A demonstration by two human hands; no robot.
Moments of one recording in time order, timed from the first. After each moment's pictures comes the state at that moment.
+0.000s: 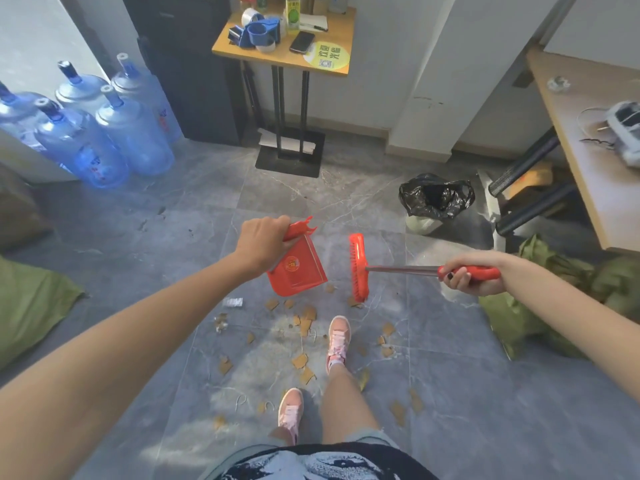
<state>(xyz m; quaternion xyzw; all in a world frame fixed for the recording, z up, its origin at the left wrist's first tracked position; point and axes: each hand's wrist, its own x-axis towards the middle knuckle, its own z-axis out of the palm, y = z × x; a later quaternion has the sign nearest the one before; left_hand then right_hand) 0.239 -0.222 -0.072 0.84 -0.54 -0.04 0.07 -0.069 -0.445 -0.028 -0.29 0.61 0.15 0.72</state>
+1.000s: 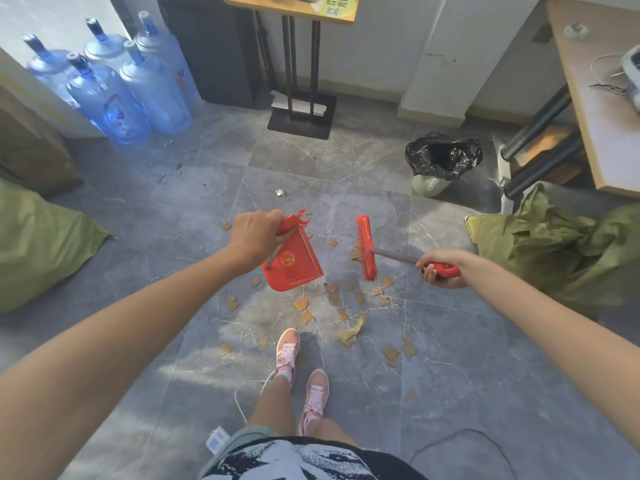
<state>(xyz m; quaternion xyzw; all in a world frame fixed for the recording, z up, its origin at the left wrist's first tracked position) 0.078 -0.093 -0.079 0.86 -0.51 -0.04 0.02 -0.192 -0.318 -0.085 -0.38 0.65 0.15 0.64</state>
